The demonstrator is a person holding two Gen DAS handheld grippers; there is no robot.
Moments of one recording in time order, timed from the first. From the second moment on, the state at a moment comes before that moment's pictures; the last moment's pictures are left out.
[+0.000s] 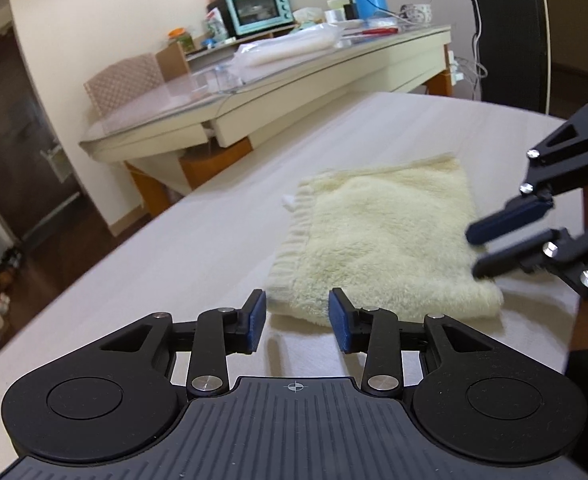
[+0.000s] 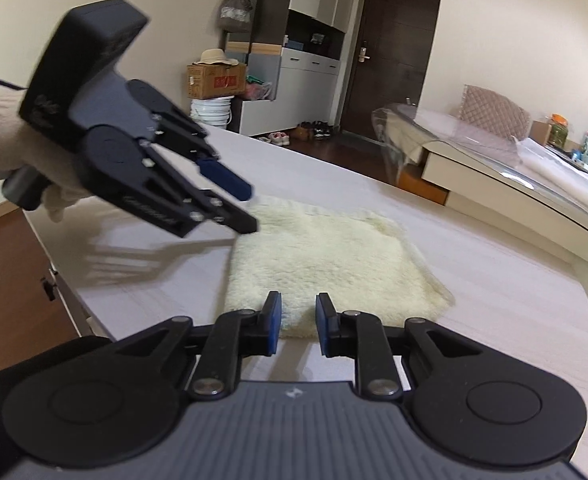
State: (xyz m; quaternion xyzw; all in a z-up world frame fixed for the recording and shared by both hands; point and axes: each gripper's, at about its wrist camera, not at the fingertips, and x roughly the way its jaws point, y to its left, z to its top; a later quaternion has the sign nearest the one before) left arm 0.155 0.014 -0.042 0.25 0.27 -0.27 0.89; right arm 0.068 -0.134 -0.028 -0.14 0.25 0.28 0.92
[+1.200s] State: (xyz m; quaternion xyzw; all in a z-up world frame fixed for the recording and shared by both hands) left arm 0.098 -0.010 -0.037 0.10 0.33 -0.13 0.93; right arm 0.081 -0.183 -0.018 -0.12 0.24 0.21 0.94
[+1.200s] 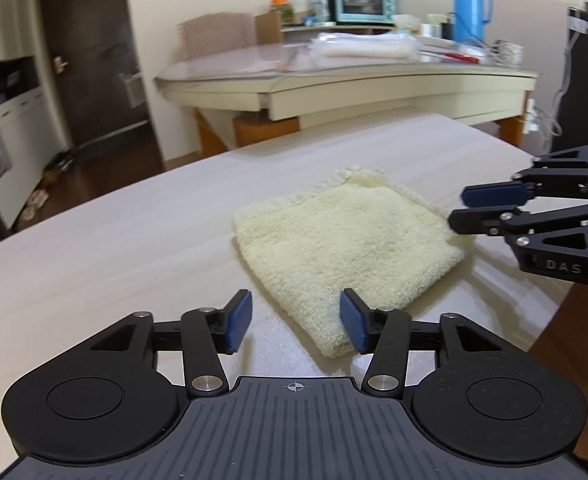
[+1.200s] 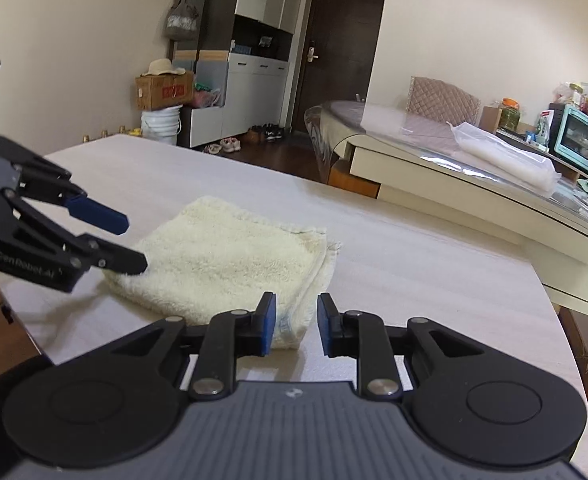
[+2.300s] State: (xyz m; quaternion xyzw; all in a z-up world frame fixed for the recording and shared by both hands) left arm 0.091 -0.013 -0.039 0.07 0.32 -0.06 0.94; right arm 0.063 -0.195 -0.011 -0.06 0.25 0.20 0.95
